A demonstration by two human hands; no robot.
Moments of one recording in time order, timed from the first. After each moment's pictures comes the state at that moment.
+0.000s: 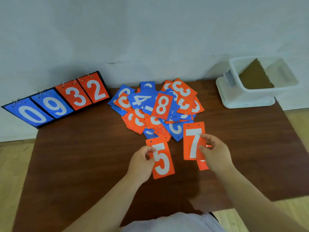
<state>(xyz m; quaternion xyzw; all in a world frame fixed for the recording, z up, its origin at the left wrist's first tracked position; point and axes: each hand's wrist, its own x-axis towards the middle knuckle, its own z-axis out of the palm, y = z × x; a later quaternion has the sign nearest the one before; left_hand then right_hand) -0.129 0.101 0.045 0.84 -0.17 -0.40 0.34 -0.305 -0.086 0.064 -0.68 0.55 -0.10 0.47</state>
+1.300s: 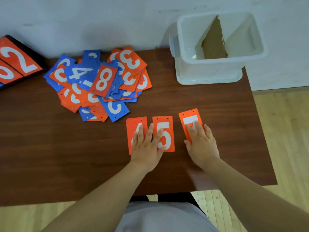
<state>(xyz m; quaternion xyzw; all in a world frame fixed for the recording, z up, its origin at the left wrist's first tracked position) -0.341 -0.090 -0.044 0.85 -0.45 -0.27 -0.04 -0.495 -0.254 -0.034 -0.89 0.39 0.17 0.17</state>
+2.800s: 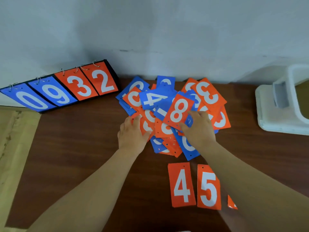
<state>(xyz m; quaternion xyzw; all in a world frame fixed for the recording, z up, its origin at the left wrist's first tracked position) -0.006 0.033 -0.019 0.95 -0.19 -0.23 0.09 -0.134 -0.172 -0.001 -0.85 0.41 0.04 0.31</state>
